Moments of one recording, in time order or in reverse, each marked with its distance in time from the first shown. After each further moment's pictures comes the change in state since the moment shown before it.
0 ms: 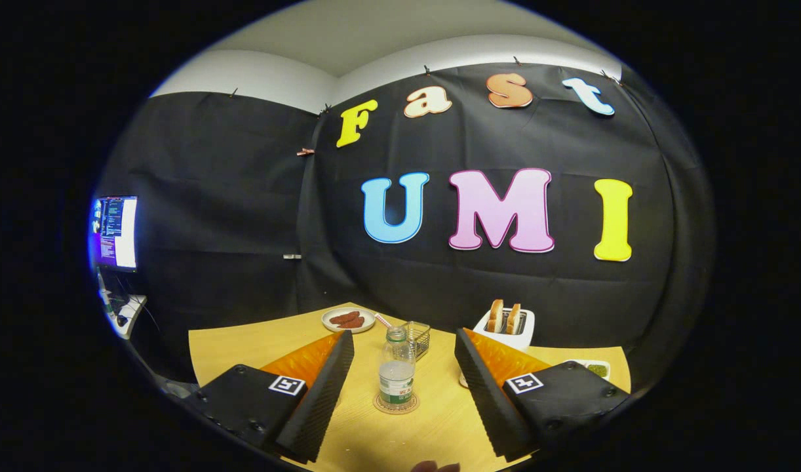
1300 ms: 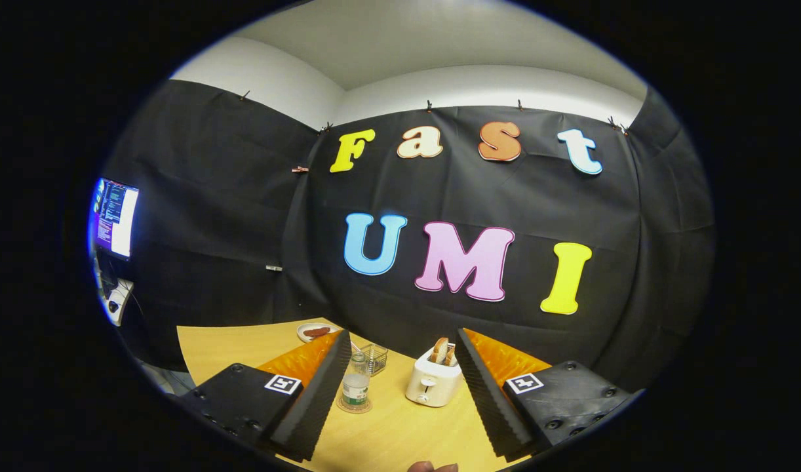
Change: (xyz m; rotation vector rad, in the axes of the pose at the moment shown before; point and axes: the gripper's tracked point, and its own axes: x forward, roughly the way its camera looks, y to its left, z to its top) arm -0.082 -0.032 0.099 -0.135 -0.074 -0.094
